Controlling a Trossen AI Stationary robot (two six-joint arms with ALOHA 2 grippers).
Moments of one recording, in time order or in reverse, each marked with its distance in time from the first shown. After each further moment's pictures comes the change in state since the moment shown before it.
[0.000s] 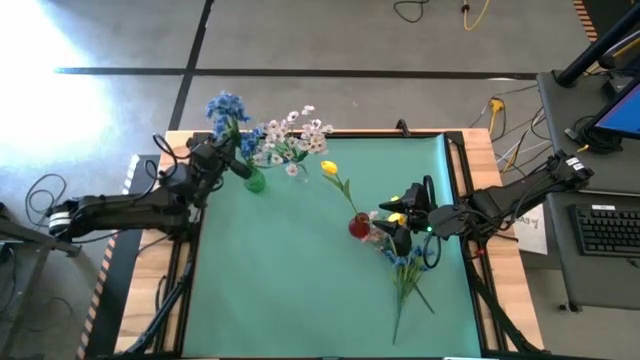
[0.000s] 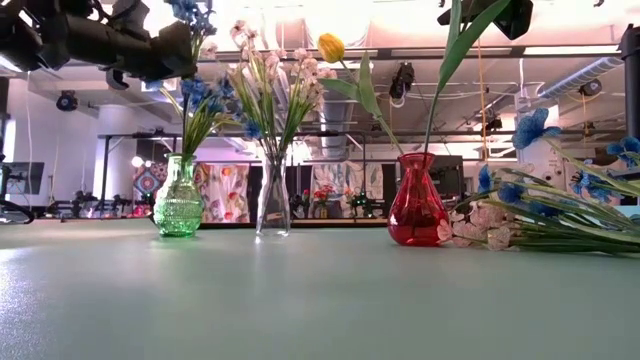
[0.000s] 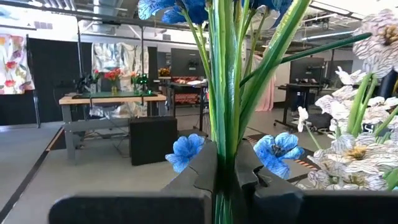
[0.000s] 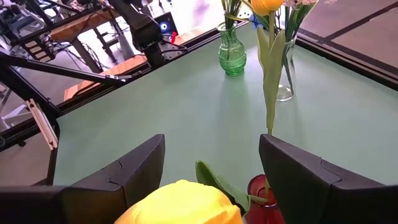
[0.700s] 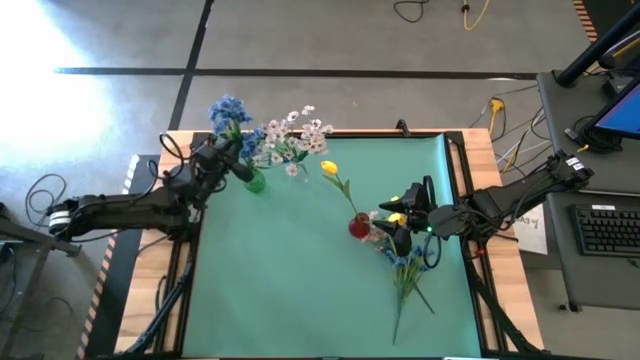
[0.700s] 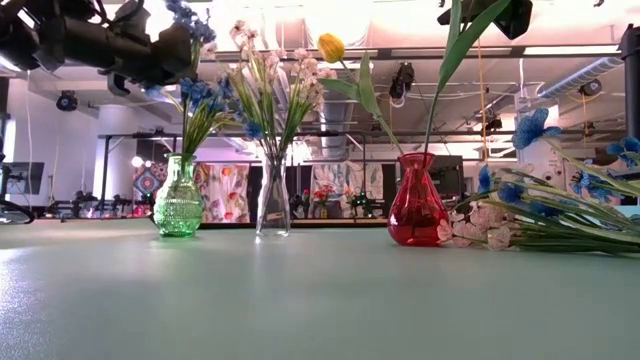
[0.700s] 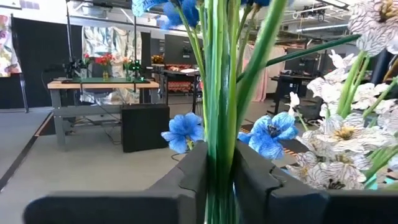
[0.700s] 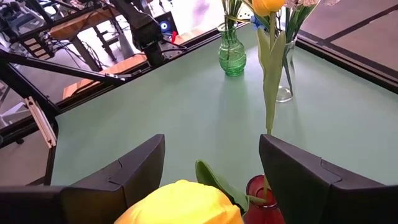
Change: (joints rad) left arm -0.024 -0.009 0.000 -0.082 -0.002 -0.086; right arm 0.000 0.000 0.000 0.000 0.000 -0.013
